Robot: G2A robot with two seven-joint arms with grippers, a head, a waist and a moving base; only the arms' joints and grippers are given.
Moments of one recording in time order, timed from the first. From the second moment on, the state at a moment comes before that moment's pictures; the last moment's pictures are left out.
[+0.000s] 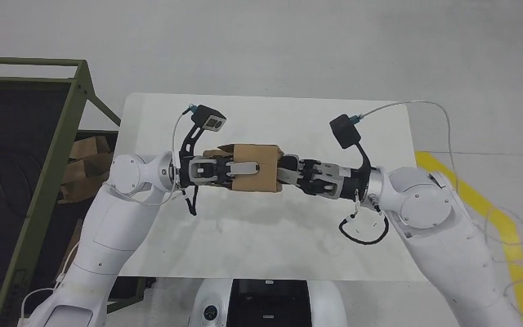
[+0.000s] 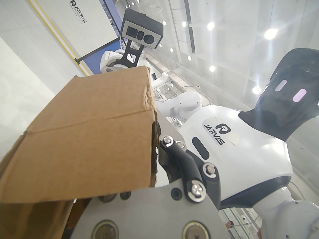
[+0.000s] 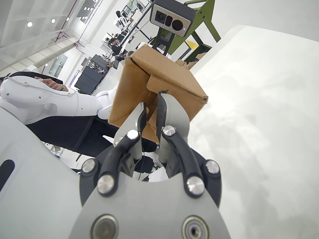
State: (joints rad) left arm 1.18 -1.06 -1.29 -1.70 -0.72 -0.35 -1.25; right arm -1.13 -1.05 1.13 -1.93 0.05 -0.36 0.85
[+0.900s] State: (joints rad) left arm 1.16 -1.06 -1.28 -1.69 -0.72 -0.35 -1.26; right arm -1.07 -1.07 1.07 -1.91 0.01 -0.34 0.83
